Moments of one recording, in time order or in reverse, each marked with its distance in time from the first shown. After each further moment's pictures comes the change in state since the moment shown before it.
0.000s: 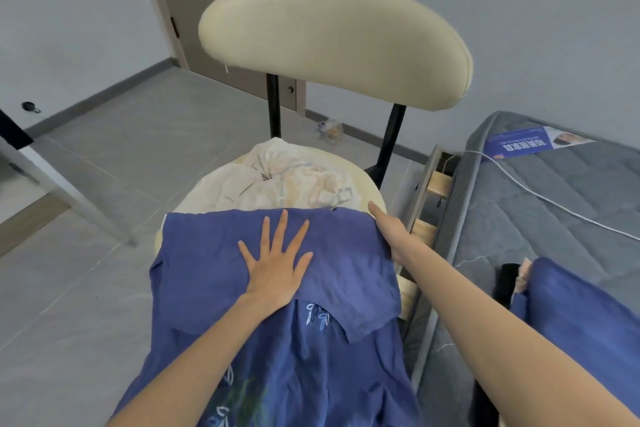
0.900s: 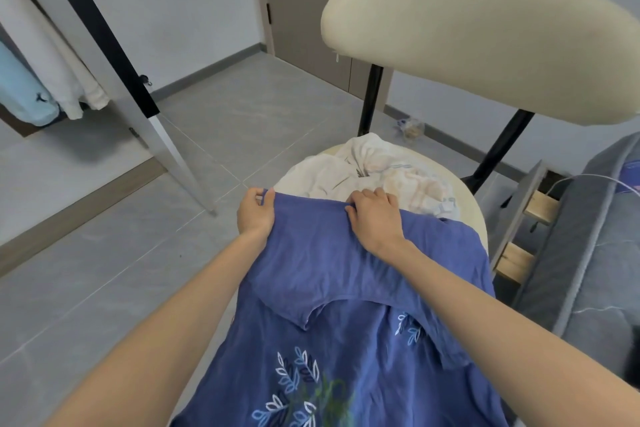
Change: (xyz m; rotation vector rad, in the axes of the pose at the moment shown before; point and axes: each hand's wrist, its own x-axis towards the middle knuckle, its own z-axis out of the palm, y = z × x) left_hand 0.027 -0.157 -0.072 -0.989 0.525 -0.692; right_hand -0.013 -0.025 0.173 -1.215 0.169 -1.005
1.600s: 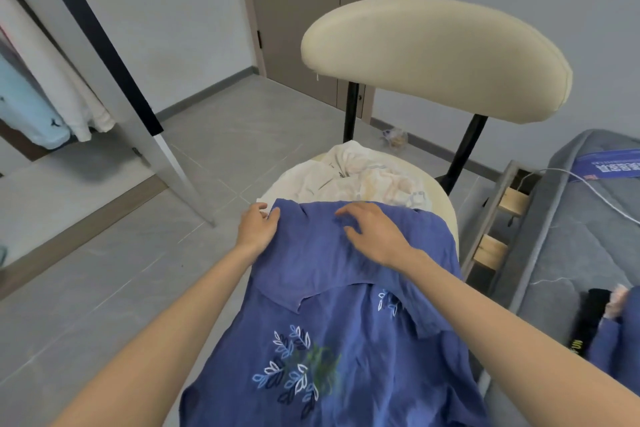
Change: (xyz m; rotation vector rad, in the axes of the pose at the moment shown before) left_hand -0.055 0.010 -0.021 0.226 -0.230 0.064; right_hand -0.068 0.016 -0.048 0.363 -0.156 -0.110
